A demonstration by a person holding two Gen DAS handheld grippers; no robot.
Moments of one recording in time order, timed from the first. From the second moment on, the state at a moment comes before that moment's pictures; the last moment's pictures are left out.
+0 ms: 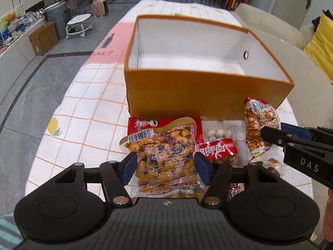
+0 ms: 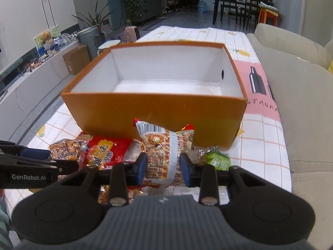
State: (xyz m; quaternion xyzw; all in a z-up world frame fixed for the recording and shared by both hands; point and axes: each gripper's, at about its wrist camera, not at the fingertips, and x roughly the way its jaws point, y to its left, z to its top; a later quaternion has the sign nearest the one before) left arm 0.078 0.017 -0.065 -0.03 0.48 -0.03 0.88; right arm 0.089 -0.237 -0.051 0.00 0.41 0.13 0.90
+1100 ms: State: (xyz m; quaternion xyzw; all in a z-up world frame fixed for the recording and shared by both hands) left arm 0.135 0.024 0.032 -0.02 0.36 -0.08 0.93; right arm 0.104 -0.229 0.044 0.00 0.32 0.18 0.93
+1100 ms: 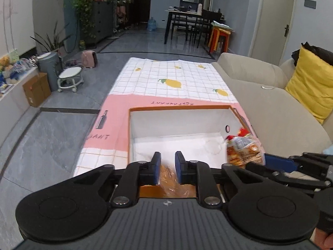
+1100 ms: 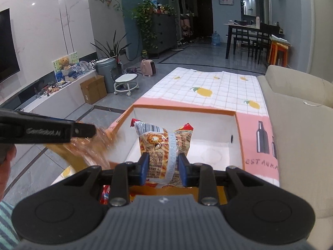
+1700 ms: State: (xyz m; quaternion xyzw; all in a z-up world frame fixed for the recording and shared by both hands) left arm 0.111 0.027 -0.027 0.02 0.47 -0.16 0.87; right arm 0.141 -0.221 0.023 0.01 0.37 0.20 0.91
